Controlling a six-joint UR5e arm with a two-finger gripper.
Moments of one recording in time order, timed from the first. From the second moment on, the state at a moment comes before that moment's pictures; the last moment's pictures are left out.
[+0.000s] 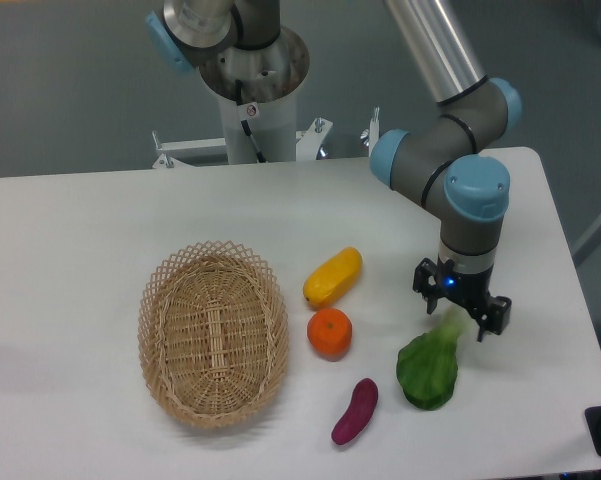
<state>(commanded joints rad) 2.69 -2.08 -1.60 -0.67 1.49 1.36</state>
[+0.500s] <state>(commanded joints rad) 2.76 -2.04 -1.28 -0.95 1.48 1.44</state>
